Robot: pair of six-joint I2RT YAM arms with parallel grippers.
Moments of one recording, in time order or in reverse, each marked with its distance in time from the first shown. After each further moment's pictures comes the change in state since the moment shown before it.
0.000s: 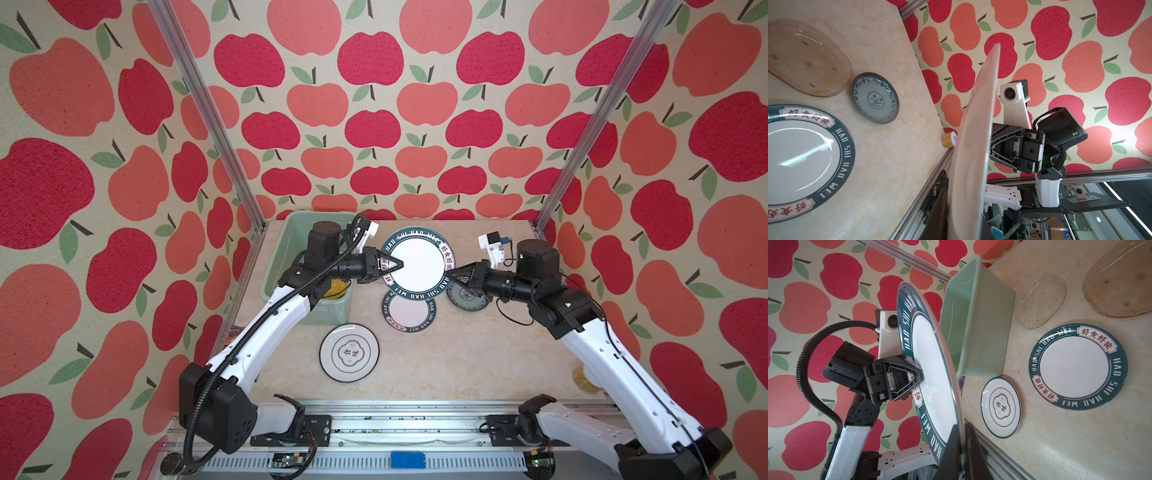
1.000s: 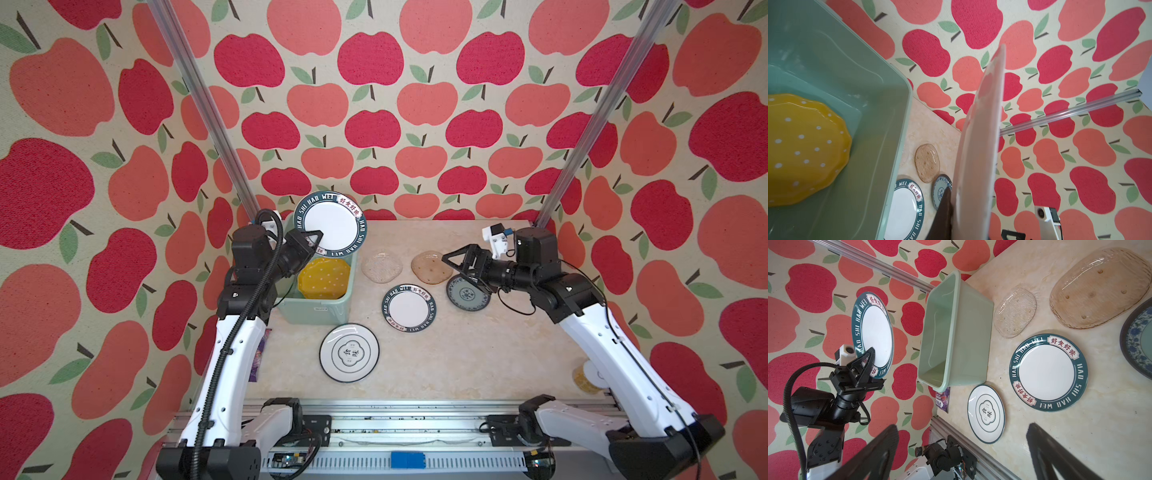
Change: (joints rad) left arm 0.435 -0.276 -0.037 -0.154 -0.462 -0.108; right arm -0.039 0.119 0.151 -0.174 0.068 -0.071
